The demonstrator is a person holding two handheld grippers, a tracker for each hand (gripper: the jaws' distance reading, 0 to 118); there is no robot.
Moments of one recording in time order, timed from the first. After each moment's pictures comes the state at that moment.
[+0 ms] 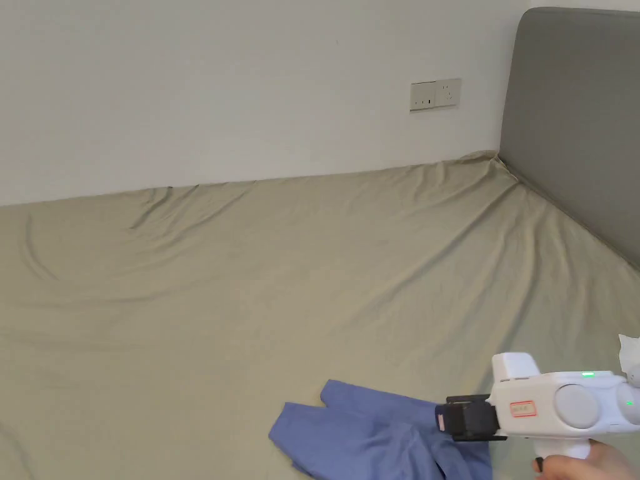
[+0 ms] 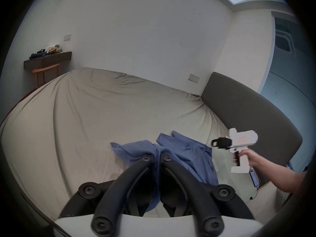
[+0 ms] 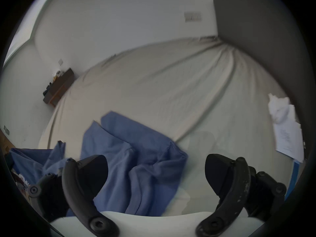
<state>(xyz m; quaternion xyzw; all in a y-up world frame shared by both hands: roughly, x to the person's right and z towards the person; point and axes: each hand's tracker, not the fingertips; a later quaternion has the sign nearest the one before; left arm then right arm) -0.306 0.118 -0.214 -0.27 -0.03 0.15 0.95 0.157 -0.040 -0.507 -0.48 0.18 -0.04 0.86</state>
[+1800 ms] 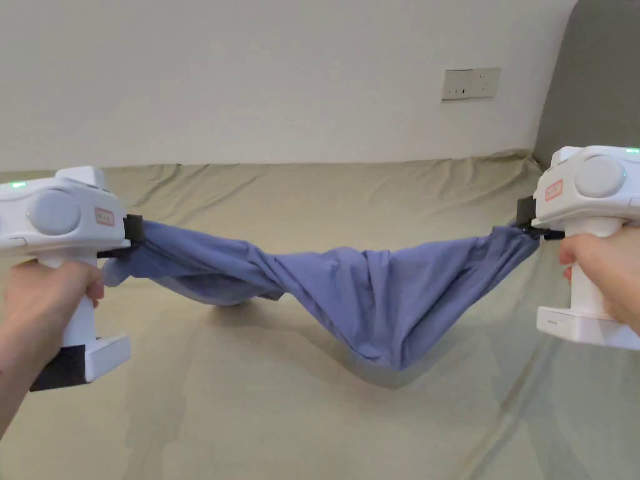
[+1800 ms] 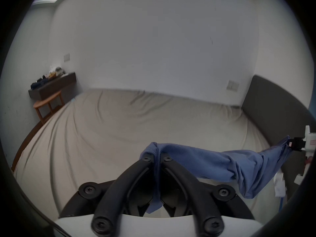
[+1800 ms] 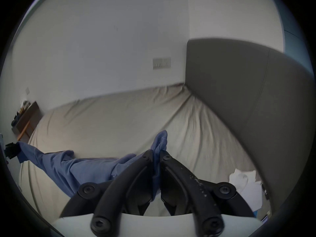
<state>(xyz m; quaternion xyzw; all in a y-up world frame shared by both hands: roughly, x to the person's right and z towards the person) -0.383 0.135 -0.620 -0.31 0.08 0.07 0.94 0.168 0.133 -0.677 -0.36 -0.02 -0.02 0.93</state>
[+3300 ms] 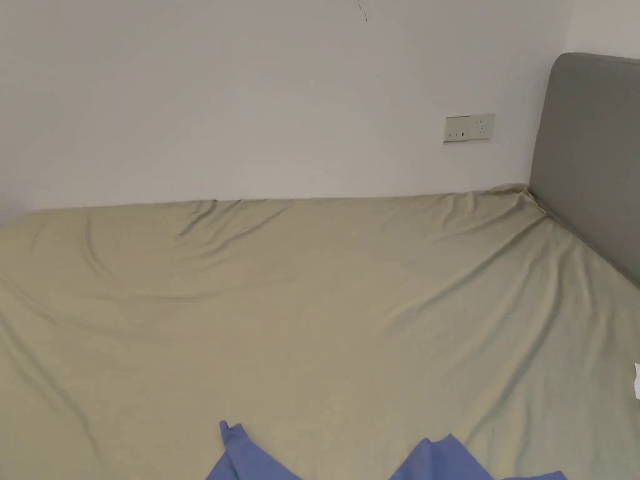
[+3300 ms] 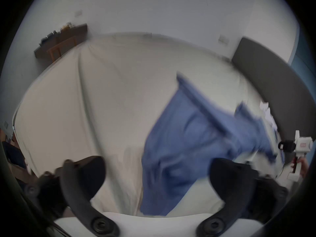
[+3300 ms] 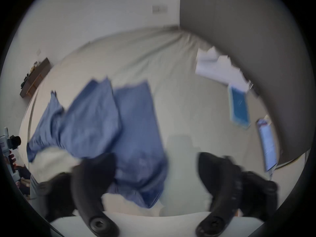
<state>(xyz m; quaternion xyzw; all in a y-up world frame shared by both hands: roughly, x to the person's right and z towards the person) -0.373 0.024 -0.176 -0.38 0.07 0.11 0.91 0.247 0.012 -0.252 -0.44 -0.01 0.00 0.90</state>
